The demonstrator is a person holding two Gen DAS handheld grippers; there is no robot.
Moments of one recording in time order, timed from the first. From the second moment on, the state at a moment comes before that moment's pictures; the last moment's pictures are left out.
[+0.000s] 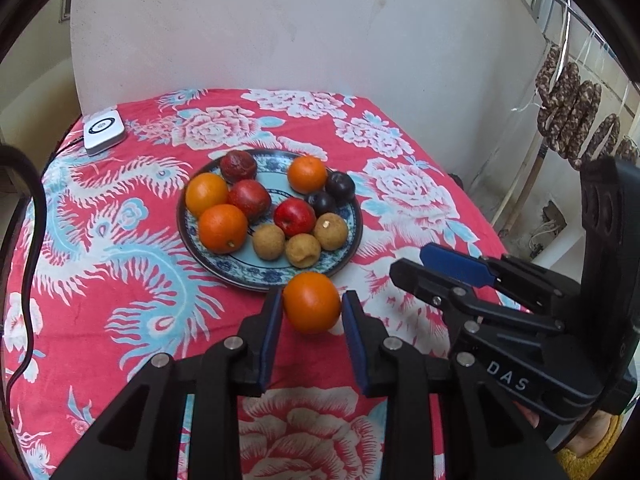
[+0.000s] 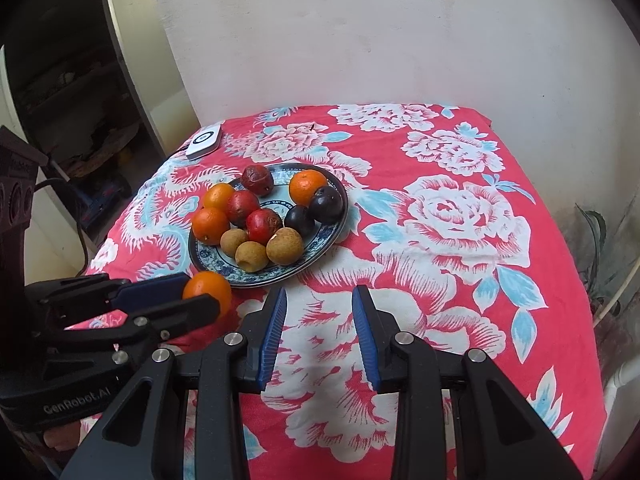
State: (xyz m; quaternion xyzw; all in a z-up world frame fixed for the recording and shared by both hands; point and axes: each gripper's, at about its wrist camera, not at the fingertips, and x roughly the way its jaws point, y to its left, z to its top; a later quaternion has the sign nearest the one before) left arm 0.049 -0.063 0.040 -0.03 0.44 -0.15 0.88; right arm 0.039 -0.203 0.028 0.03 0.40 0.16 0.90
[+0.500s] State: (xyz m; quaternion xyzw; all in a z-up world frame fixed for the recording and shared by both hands) left arm 0.063 -0.042 0.042 -0.06 0.42 -0.10 0.90; right arm 0.038 -0.197 0.025 0.03 0.40 0.16 0.90
